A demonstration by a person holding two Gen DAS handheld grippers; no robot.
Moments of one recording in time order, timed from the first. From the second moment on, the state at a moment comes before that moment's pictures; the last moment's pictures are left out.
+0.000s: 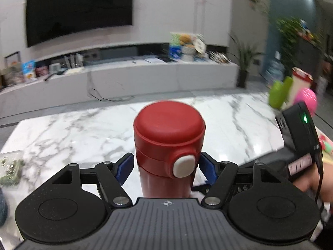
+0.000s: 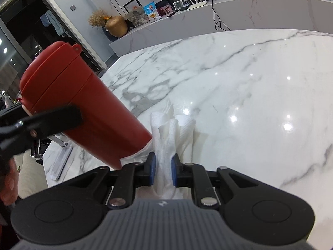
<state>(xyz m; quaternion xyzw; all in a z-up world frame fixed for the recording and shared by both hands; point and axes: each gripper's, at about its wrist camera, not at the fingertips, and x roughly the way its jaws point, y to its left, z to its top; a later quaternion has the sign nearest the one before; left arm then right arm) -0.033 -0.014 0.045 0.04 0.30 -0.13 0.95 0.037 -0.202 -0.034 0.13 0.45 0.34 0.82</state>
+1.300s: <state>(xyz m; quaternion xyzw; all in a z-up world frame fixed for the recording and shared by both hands) -0.005 -0.035 0.043 0.10 0.27 -0.29 0.91 0.031 -0.276 0.036 0.21 0.29 0.39 0.85</state>
